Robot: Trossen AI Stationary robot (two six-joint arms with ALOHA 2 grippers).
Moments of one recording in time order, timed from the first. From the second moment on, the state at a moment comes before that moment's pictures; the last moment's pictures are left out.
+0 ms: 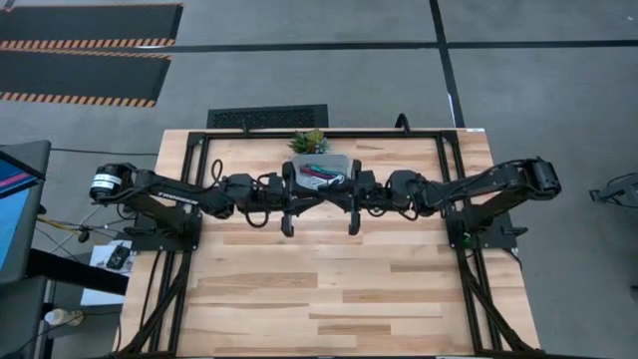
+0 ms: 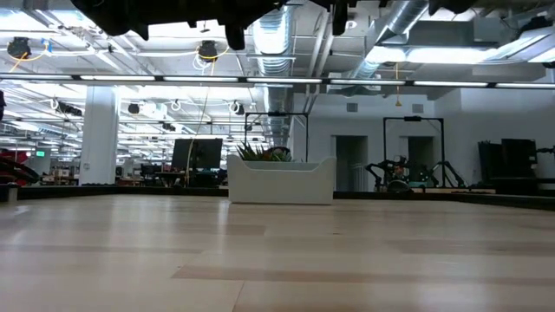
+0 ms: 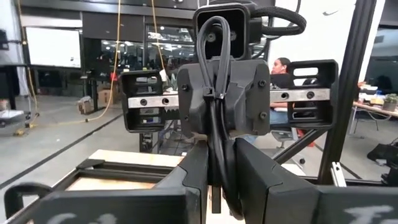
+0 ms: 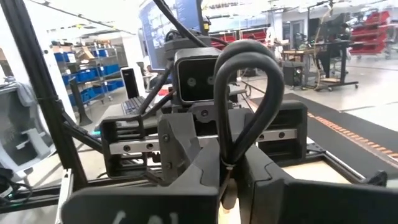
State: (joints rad) left arm 0.00 1.40 0.71 0.85 -0.01 -0.07; right arm 0.04 1.40 0.87 0.64 0.15 0.12
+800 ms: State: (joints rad) left arm -0.12 1.07 0.71 0.20 -0.15 -0.18; right arm 0.02 1.40 1.13 0.25 0.29 0.10
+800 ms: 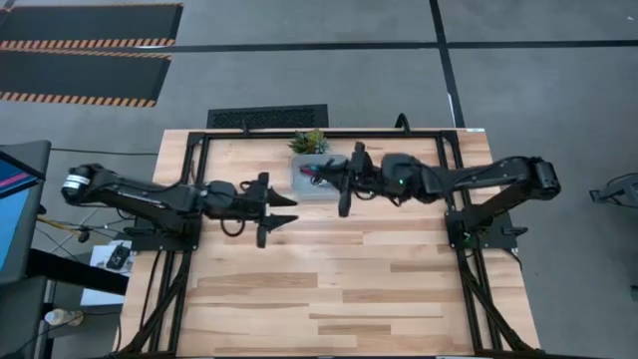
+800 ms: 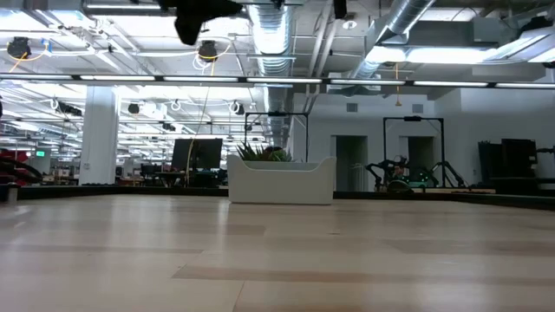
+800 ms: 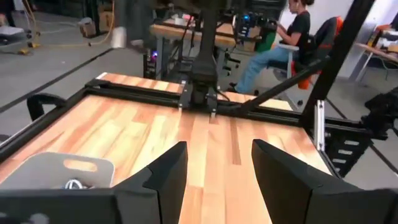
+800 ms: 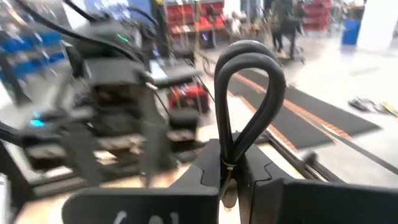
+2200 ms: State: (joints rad) left arm -0.28 0.97 0.71 -0.04 -0.27 -0.23; right arm -0.36 1.96 1.59 -0.68 0.15 -0.18
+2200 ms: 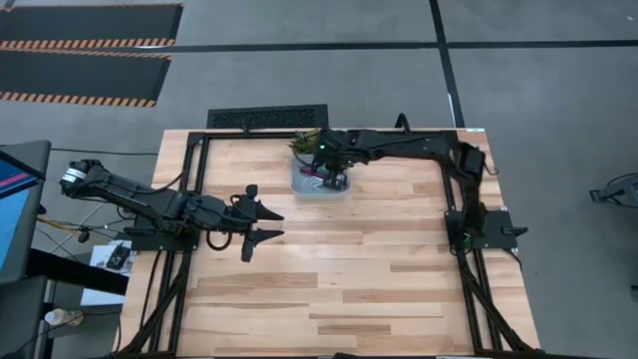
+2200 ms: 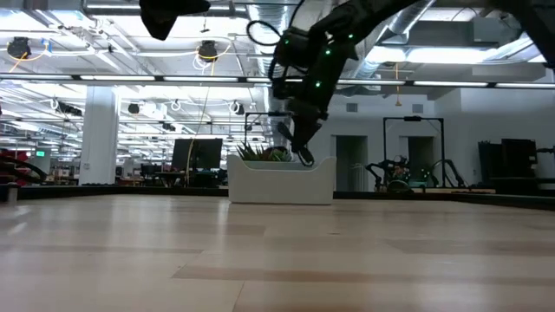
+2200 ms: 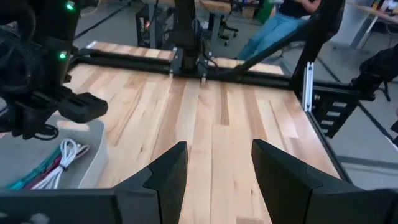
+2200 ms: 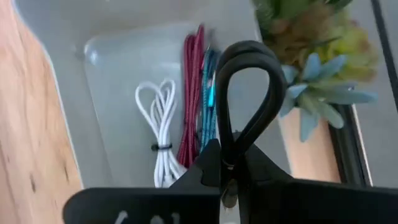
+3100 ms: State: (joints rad) left arm -0.32 0.97 0.71 -0.09 -0.29 -0.26; right arm -0.34 2.19 1.71 -0.79 0.19 -0.27
